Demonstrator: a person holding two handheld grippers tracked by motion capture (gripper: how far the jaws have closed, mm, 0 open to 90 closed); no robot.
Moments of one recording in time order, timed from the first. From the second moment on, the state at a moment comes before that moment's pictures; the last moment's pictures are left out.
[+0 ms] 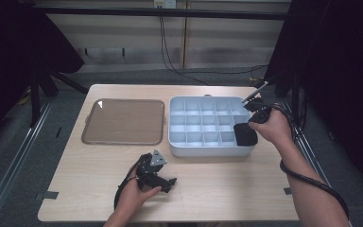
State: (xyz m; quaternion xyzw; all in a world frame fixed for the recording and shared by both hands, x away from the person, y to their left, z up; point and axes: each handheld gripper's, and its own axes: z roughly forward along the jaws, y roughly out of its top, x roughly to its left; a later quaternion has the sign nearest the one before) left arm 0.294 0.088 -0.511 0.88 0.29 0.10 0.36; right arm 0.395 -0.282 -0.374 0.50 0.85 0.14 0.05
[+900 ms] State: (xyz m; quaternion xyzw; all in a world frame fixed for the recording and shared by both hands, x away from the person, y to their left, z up) left arm 0.294 0.088 -0.511 0.88 0.29 0.10 0.36; right arm 0.396 -0.284 -0.407 0.51 0.86 0.11 0.03
